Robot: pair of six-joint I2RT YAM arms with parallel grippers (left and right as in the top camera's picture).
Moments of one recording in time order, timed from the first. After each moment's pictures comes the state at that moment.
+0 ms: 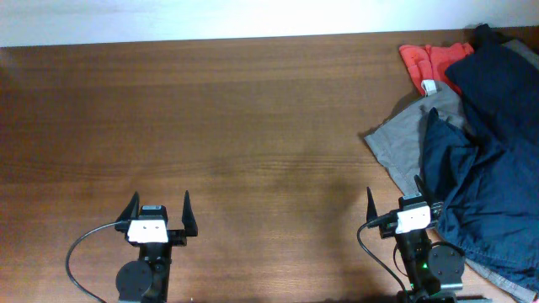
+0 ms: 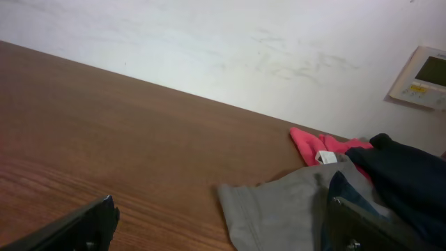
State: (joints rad) left arm -0.12 0.01 0.02 -0.08 -0.11 0.03; right arm 0.00 0.02 0.01 -0.06 -0.13 -0.24
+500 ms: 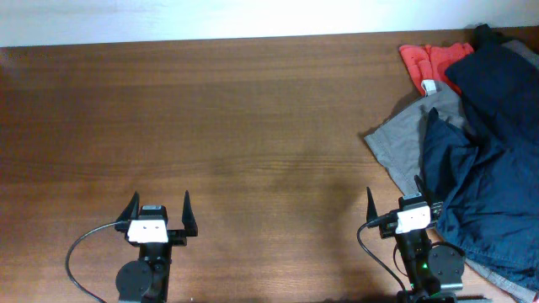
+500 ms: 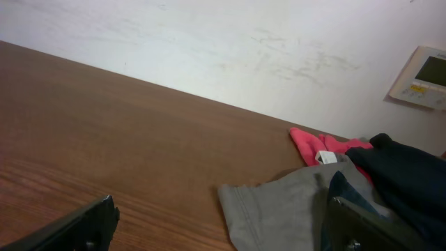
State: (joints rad) left arm -0.12 0.01 0.02 -0.08 -0.11 0.03; right arm 0.00 0.02 0.01 -0.06 -0.13 -0.24
